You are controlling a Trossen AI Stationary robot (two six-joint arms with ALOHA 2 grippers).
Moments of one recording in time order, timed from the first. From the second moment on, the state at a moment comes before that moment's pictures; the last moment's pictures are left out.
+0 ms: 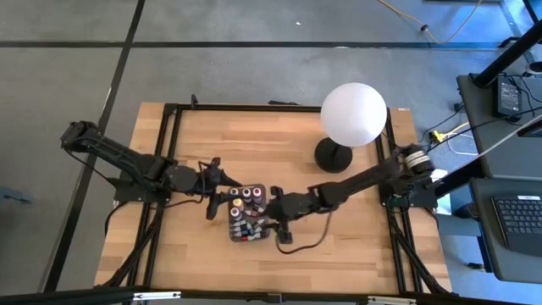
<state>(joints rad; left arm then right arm) -0.34 0.99 0.69 -0.08 -0.35 -0.36 0.30 1.89 1.15 0.17 0.05 0.13</state>
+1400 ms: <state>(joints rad) -0.07 0.17 0.12 0.14 -0.06 -0.22 0.38 1.15 0.06 1.03 0.14 0.31</state>
